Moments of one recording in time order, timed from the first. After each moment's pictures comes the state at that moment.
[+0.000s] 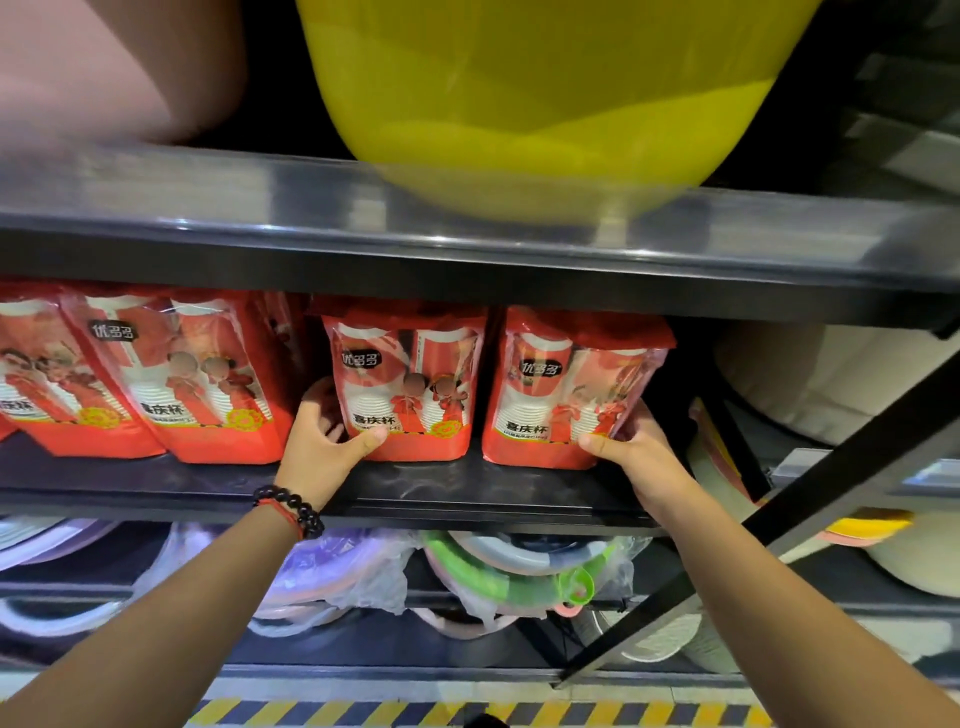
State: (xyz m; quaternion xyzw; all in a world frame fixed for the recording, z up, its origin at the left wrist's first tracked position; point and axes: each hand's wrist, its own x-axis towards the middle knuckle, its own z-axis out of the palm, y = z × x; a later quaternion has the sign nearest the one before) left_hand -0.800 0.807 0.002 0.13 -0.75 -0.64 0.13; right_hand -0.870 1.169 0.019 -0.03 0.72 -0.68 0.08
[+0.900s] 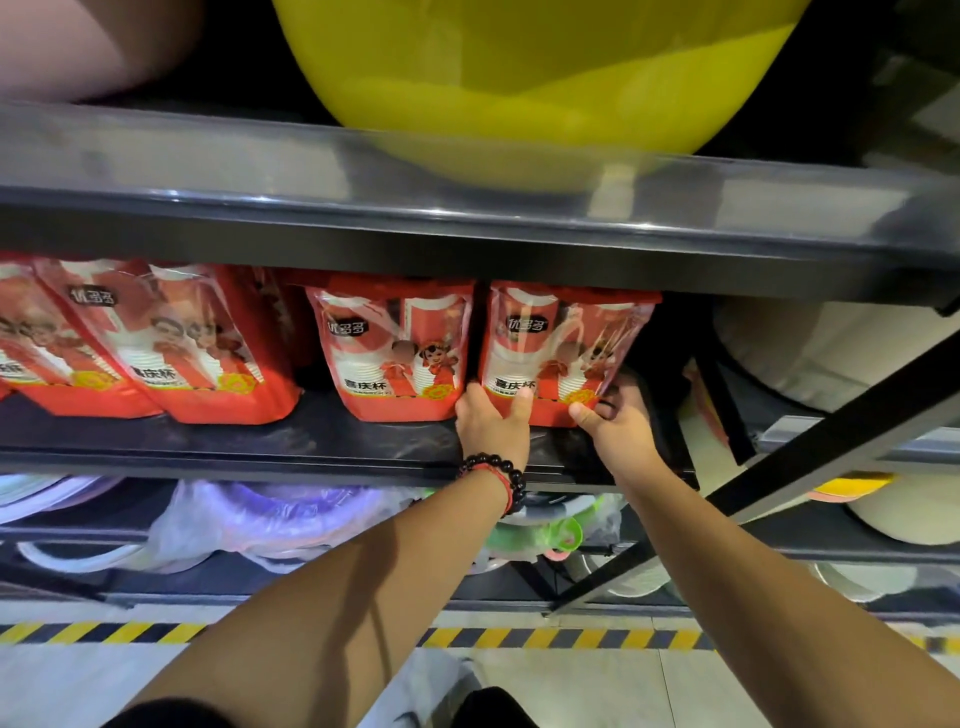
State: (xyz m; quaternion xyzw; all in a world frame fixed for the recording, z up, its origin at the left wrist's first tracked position) left_hand -0.825 1.005 0.013 0.27 -0.78 -0.56 0.03; right_hand -0.863 1.158 -0.008 0.10 0.76 -0.64 0.05
